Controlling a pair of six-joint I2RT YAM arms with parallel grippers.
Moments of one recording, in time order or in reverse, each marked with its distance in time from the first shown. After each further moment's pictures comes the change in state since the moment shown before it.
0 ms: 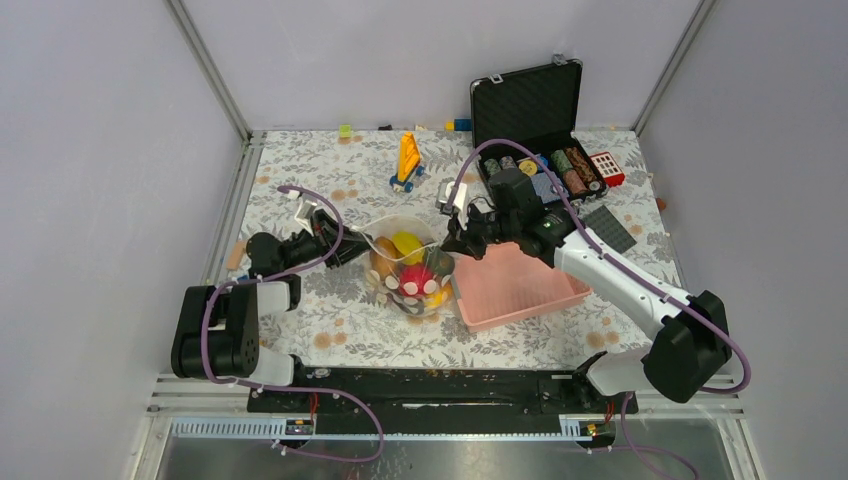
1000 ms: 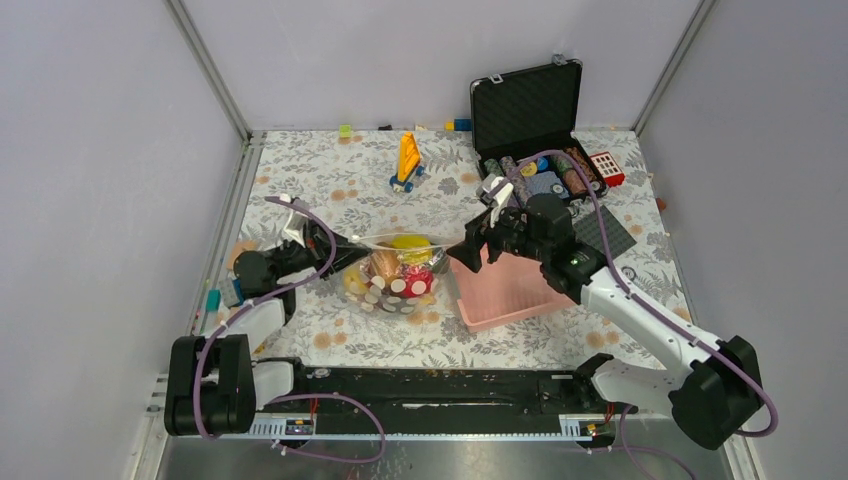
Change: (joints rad) left arm -0.008 -0.260 -0.042 -0.004 0.039 -0.125; right arm -0.046 -0.240 -0.324 0.385 0.207 0.458
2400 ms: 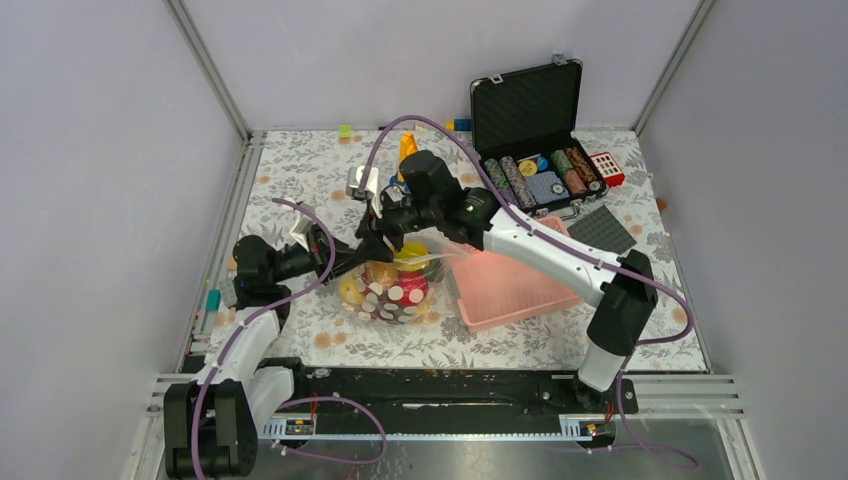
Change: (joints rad) left arm -0.002 -0.222 0.043 -0.642 0.008 0.368; right arm 0.343 0.597 0.827 -0.336 -0.224 -0.203
